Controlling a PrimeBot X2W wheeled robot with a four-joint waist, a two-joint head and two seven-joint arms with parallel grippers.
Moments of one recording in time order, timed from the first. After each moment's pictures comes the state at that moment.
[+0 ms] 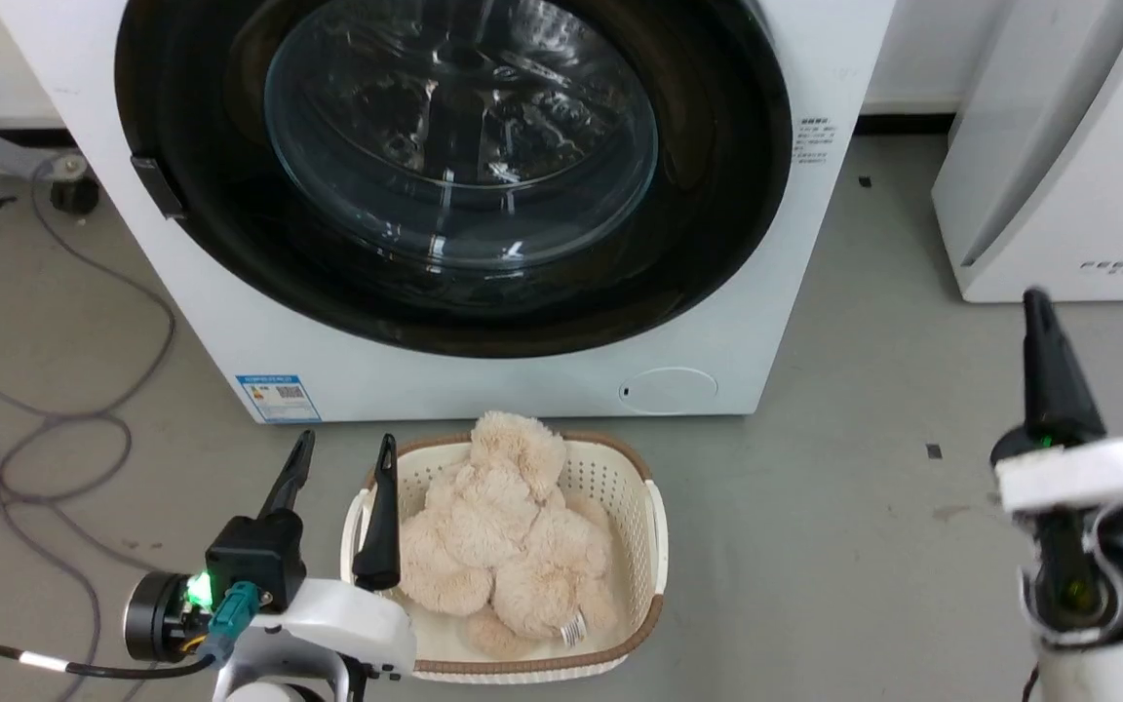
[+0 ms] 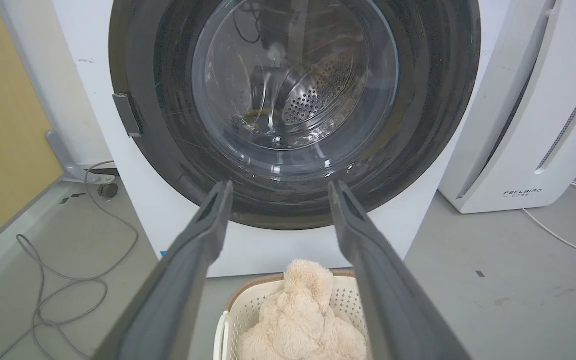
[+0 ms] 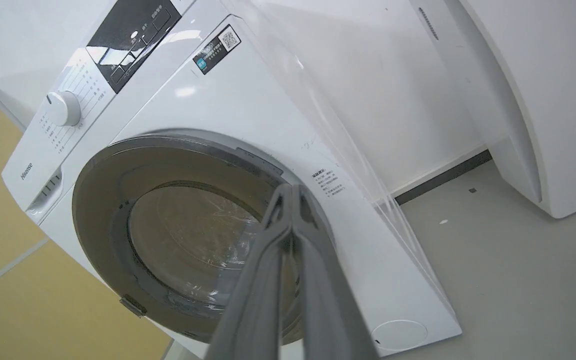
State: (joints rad) left arm -0.07 0.05 -0.07 0.05 -0.07 0.01 -0.11; right arm -0.30 -0.08 -0.10 0.17 0.74 0.13 -0.09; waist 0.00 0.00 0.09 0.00
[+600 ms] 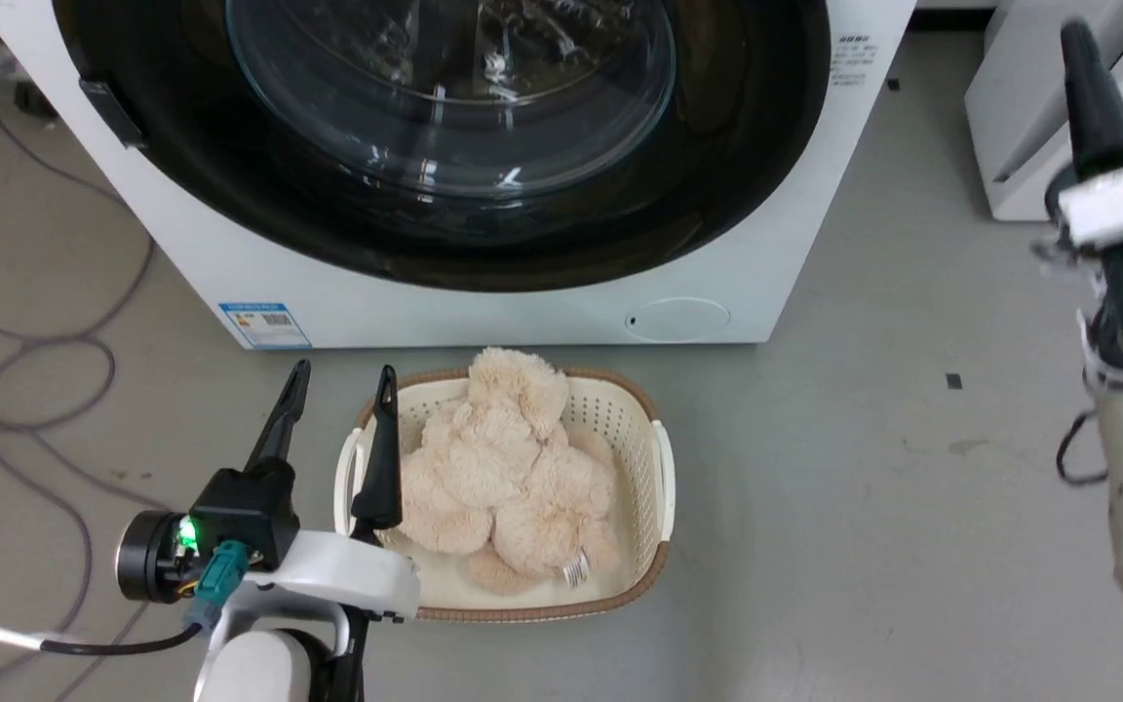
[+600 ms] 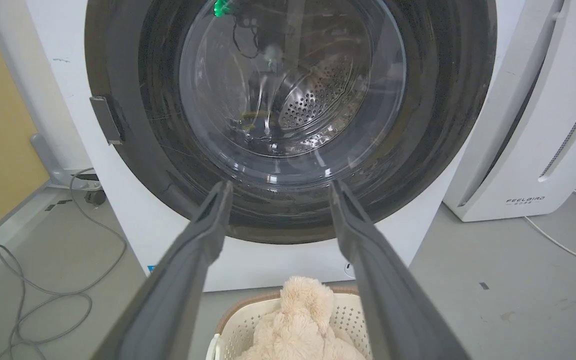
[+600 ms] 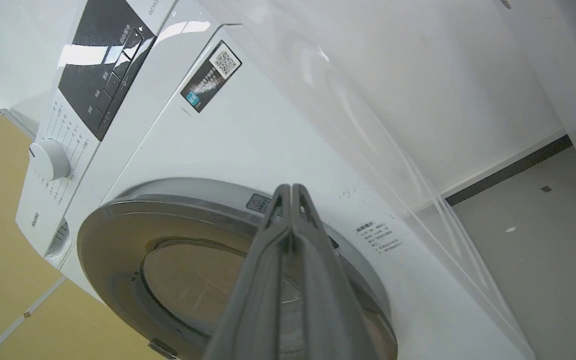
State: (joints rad) left arm -0.15 0.05 -0.07 0.02 -0.07 0.00 -0.14; right arm -0.80 -0.21 0.00 0.51 0.99 0.13 0.00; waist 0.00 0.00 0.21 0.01
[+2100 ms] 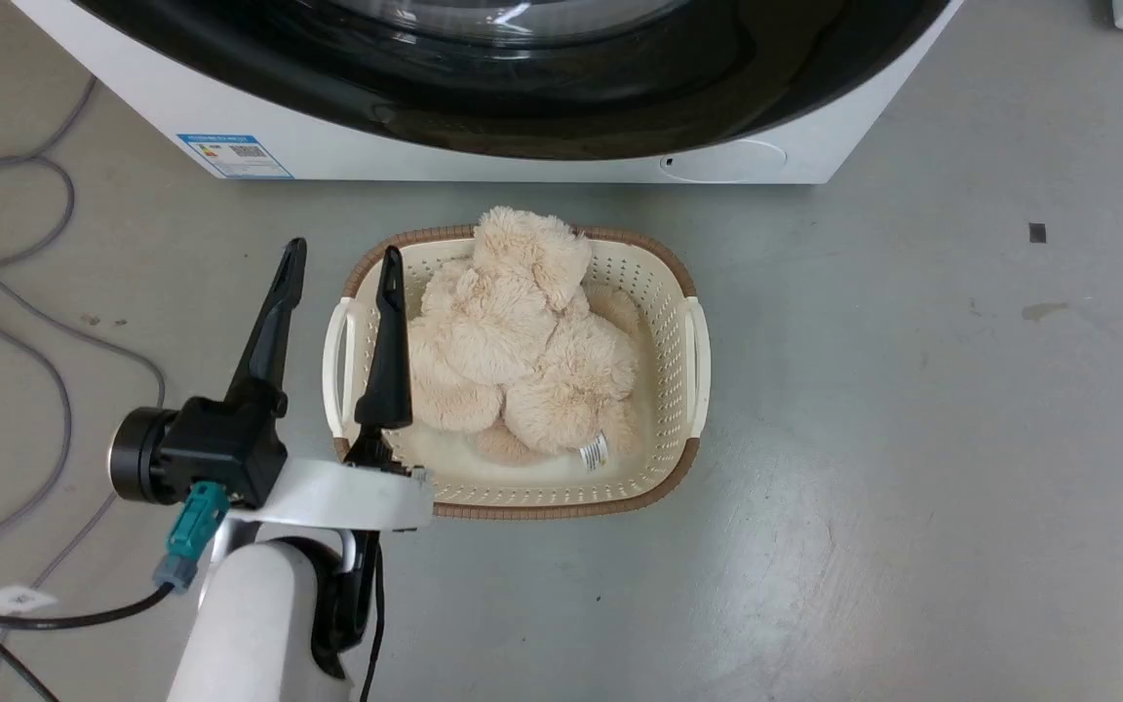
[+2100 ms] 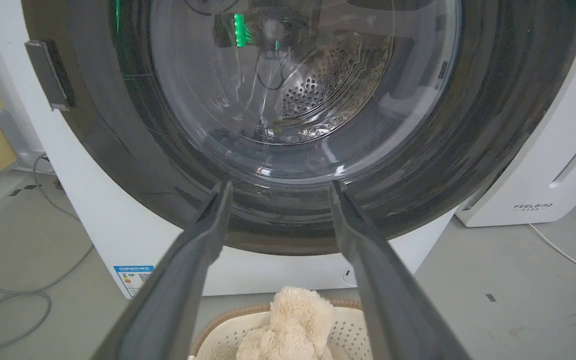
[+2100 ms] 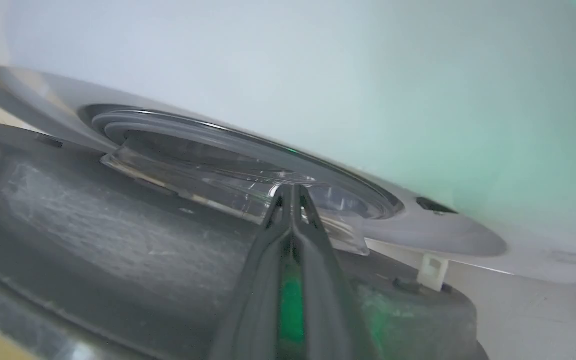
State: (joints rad) left arm -0.30 0.05 -0.10 0.00 -0.12 0.00 -0.24; right arm -1.67 -0.22 0.47 1.10 1.25 0.13 0.62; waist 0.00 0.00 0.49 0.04
